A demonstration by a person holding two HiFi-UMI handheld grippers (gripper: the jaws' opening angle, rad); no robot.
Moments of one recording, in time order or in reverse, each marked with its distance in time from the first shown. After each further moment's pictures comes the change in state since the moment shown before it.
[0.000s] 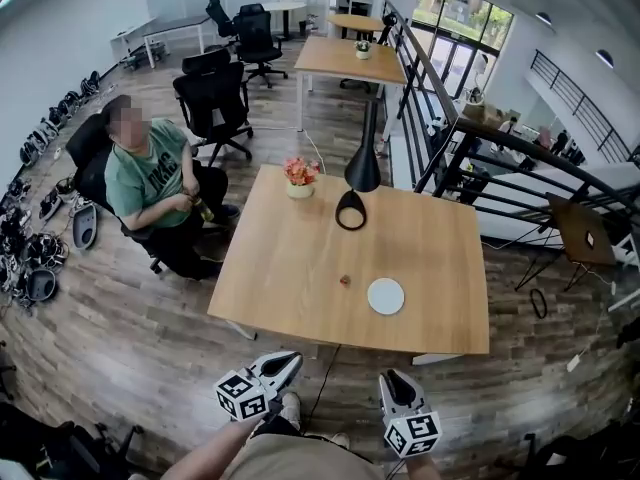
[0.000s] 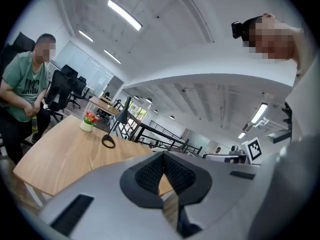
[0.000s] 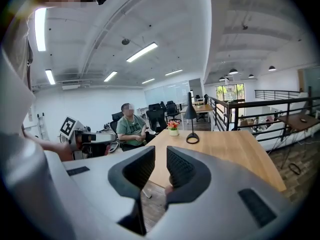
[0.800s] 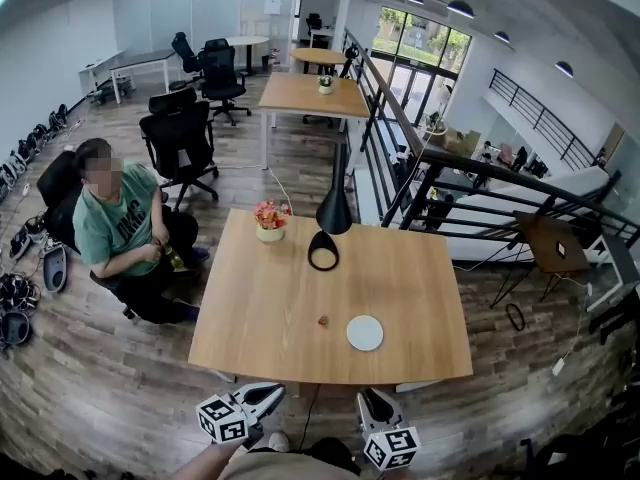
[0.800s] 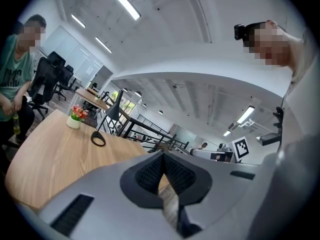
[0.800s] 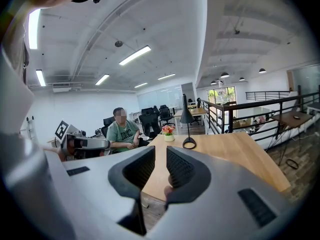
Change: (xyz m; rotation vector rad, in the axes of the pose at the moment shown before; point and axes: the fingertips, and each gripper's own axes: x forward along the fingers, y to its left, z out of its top) left arm 0.015 0.032 0.021 0.003 0.075 -0.159; right arm 0.053 -0.003 0.020 0.040 -0.052 -0.086
